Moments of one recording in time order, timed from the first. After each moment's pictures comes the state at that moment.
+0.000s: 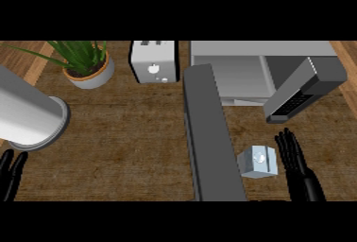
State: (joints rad) left arm 0.47 0.01 0.13 -2.23 0.24 -0.28 -0.12; right arm 0.24 -0.14 0.11 -1.59 -0.08 0.01 -0.46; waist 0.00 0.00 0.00
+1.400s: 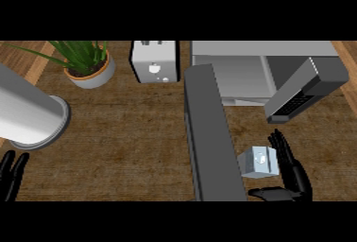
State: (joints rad) left arm 0.48 0.01 0.13 -2.23 0.25 -0.28 -0.12; right arm -0.05 -0.16 -0.05 -0.87 -0.03 0.18 -0.81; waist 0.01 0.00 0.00
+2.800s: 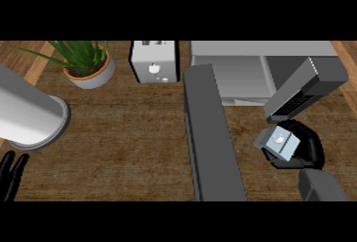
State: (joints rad) left arm 0.47 0.02 0.16 -2.20 0.31 -0.33 -0.11; right arm -0.28 -0.24 -0.16 -0.74 -0.11 0.22 -0.93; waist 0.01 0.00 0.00
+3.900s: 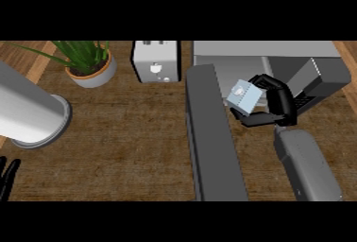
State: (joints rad) left arm 0.48 0.02 0.24 -2.14 0.34 -0.40 -0.15; right arm -0.50 -0.15 -0.07 -0.97 -0.01 0.01 -0.54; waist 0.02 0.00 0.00
